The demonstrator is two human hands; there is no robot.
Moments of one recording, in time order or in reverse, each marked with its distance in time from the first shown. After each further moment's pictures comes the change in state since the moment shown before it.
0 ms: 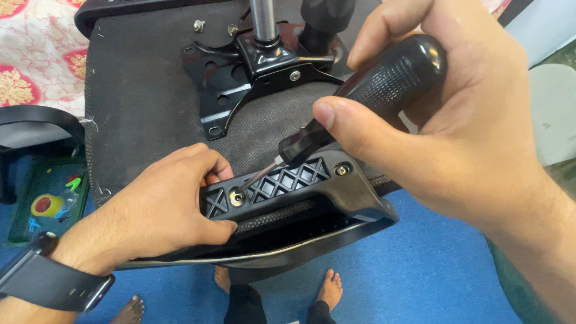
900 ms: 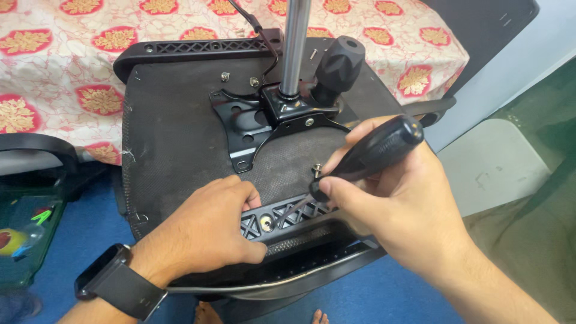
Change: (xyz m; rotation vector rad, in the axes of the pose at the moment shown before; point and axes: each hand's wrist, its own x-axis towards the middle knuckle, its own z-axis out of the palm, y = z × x) left_hand -0.001 -0.001 -0.006 -0.021 0.060 0.129; right_hand -0.020 -0.009 0.049 0.496 0.085 0.339
